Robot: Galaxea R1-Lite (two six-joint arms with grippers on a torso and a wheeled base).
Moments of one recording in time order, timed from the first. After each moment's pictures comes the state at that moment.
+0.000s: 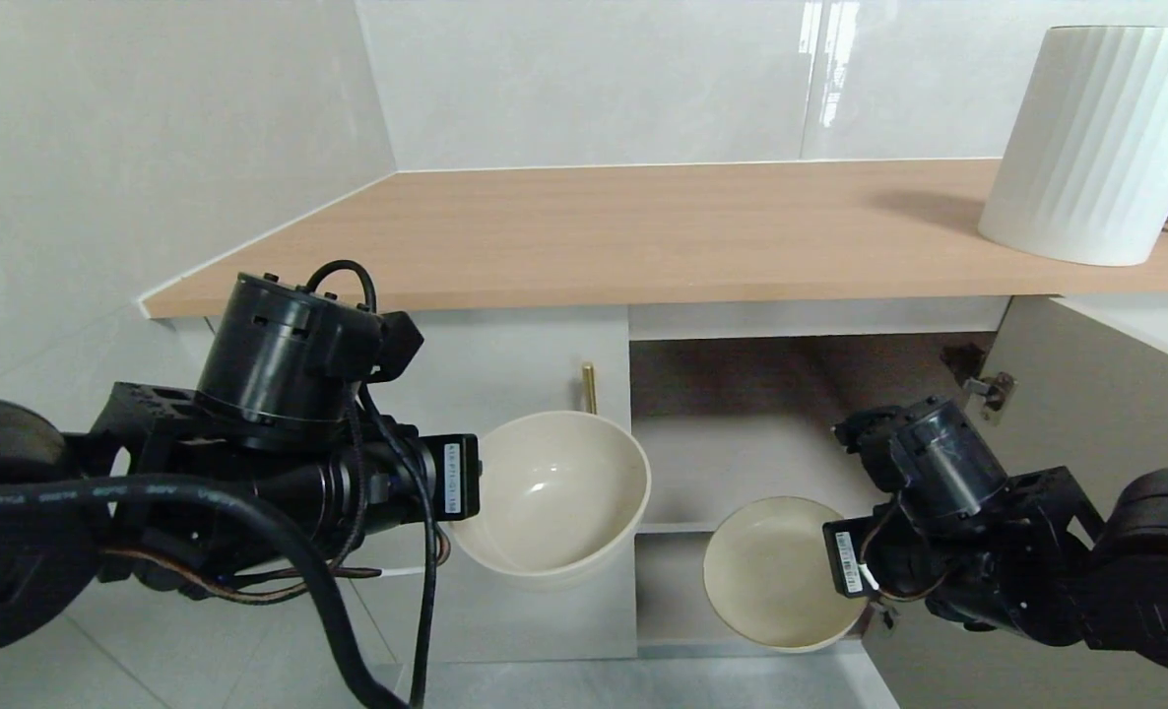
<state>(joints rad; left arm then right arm) -0.59 1.57 -0.95 0.02 0.20 -0.43 0.66 1.73 -0.81 -0.10 -0.44 0.35</state>
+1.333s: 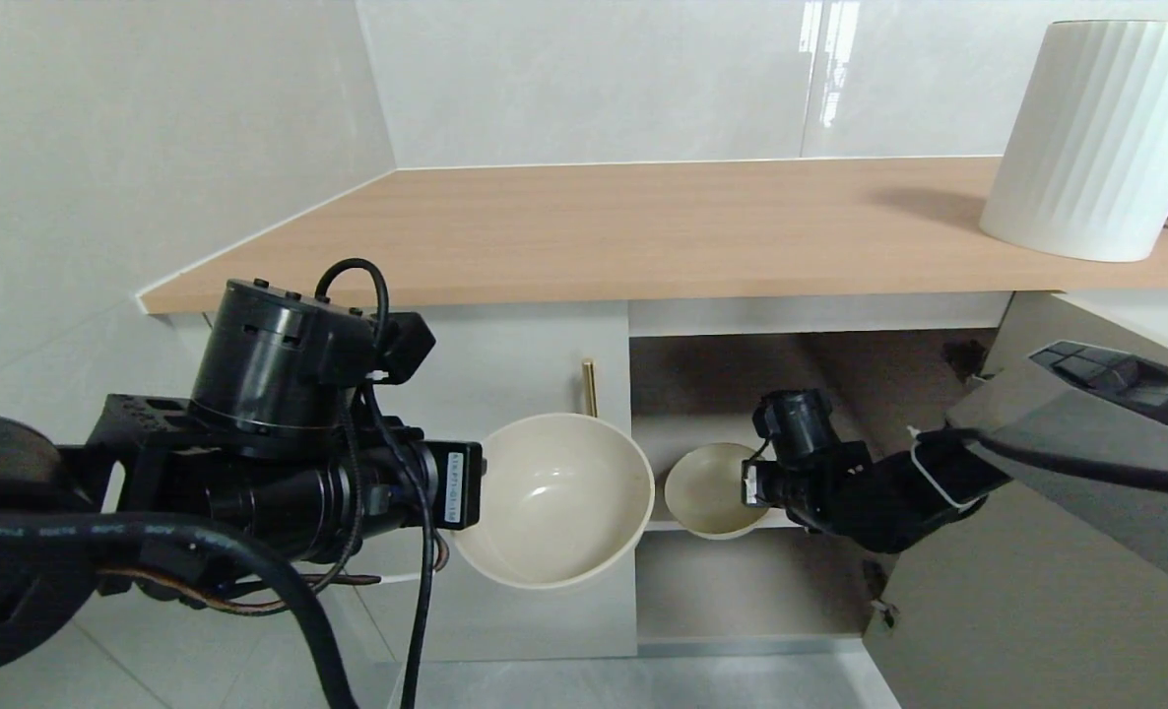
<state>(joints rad) -0.59 1.57 -0.91 -0.04 0.18 -0.32 0.48 2.31 -1.22 -0.43 -0.40 0.34</state>
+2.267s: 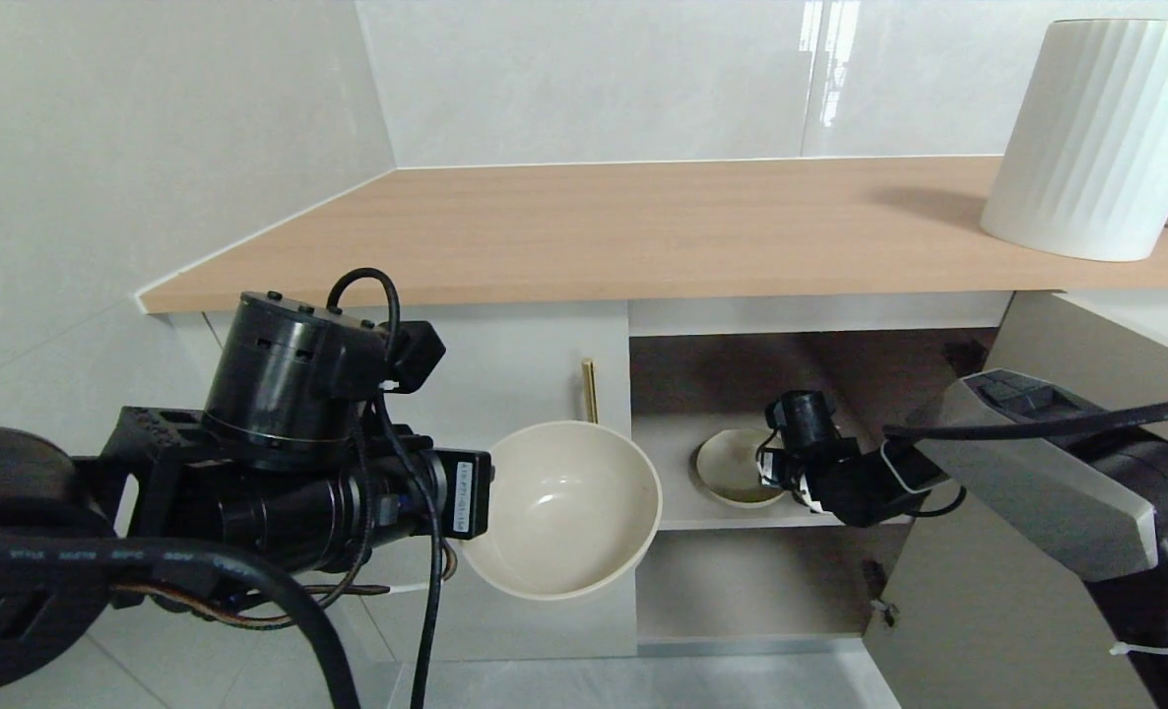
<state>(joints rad) -0.61 1.57 -0.89 -0.07 0.19 -0.32 0.36 2.54 -1.48 -0.42 -0.45 0.34</state>
